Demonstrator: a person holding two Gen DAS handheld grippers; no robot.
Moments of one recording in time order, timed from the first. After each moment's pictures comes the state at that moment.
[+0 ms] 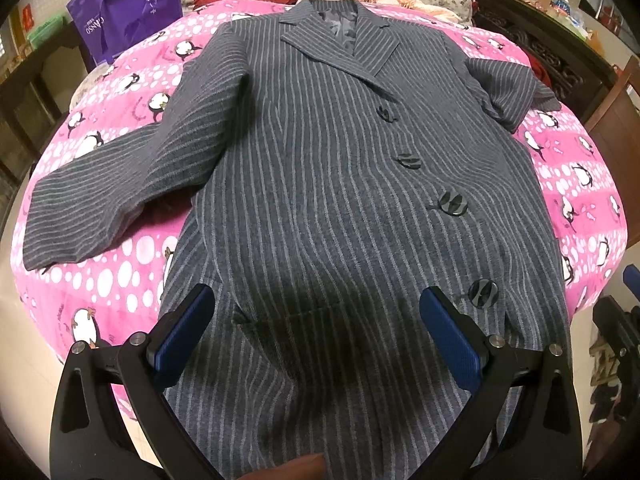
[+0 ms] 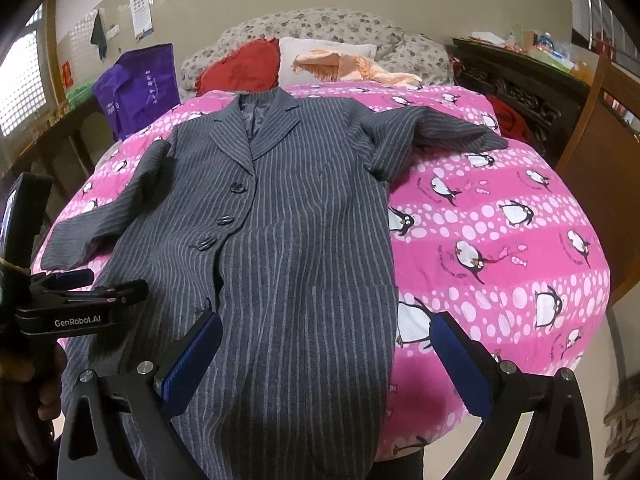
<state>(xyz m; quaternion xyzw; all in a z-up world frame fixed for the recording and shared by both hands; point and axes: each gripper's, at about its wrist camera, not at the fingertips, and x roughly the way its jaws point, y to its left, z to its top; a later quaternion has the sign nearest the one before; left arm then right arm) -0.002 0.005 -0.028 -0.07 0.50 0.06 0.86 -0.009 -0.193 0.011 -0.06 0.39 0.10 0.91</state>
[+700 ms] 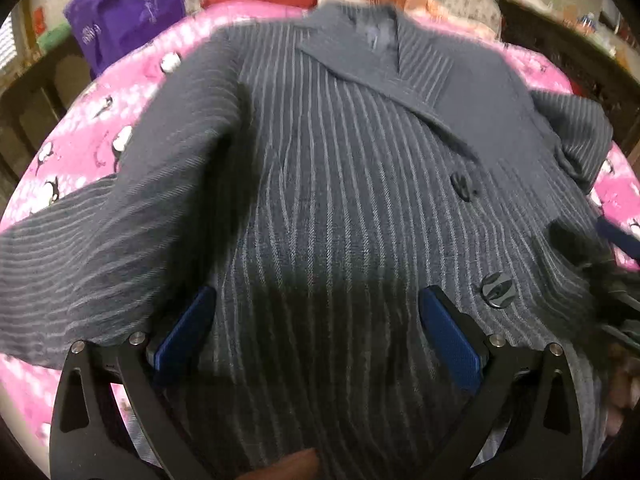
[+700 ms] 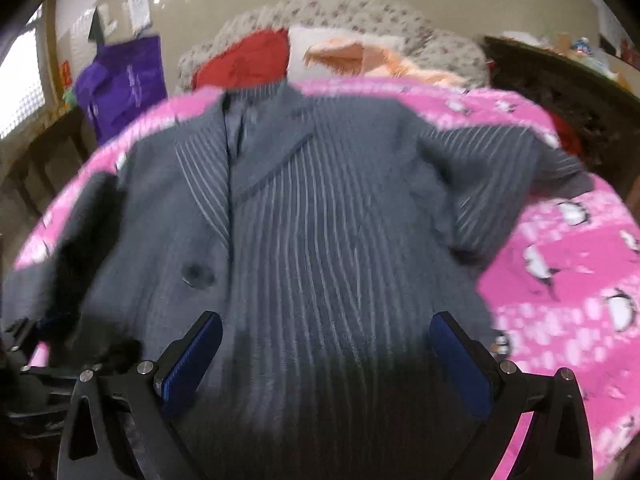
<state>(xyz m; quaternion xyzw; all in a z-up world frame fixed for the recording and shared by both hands) 0.097 0.036 -0.076 -0.07 0.44 0.10 0.89 0.169 -0.133 -0.051 -0.07 0.40 0.13 0.91</state>
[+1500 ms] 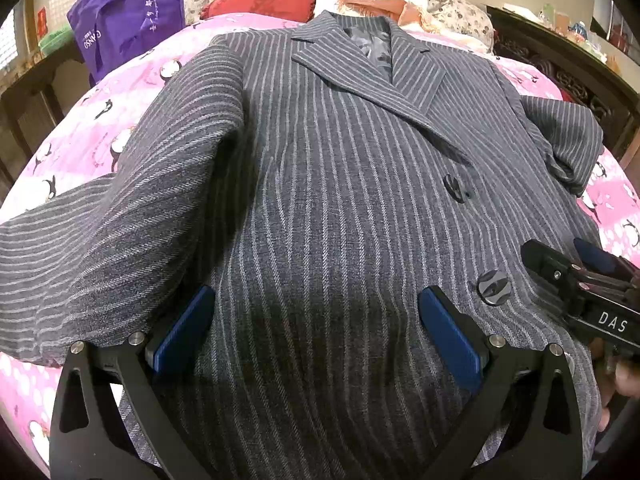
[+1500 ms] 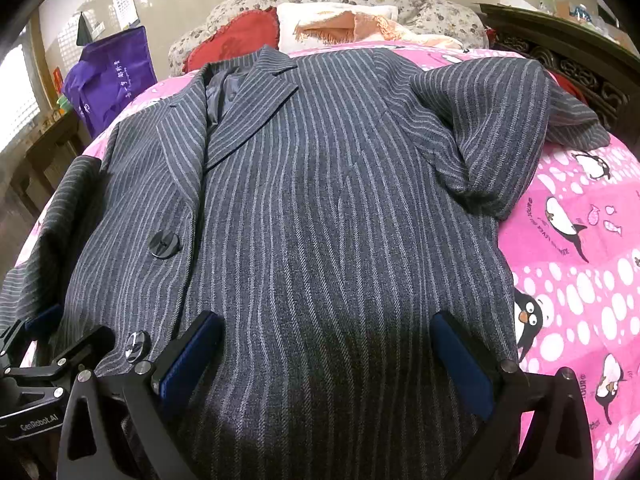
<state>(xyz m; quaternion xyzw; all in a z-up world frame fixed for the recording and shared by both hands) 0.094 0.032 -0.081 -0.07 0.44 0.09 0.89 0.180 -0.149 -0.073 -0.02 0.43 0.14 0.89</state>
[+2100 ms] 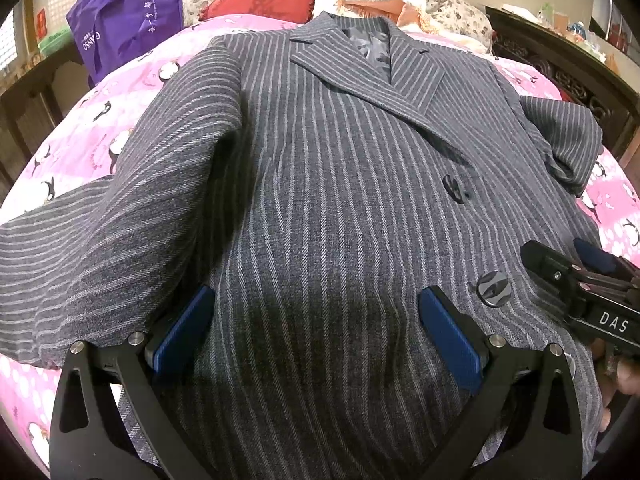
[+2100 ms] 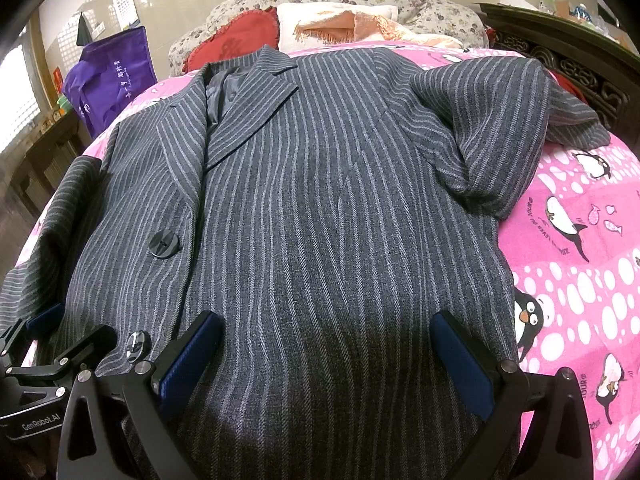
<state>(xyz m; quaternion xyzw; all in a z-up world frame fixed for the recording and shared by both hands) 0.094 0.033 -0.082 -0.07 0.44 0.09 0.89 0.180 -0.148 -0.073 -0.02 0.43 0.14 0.89</state>
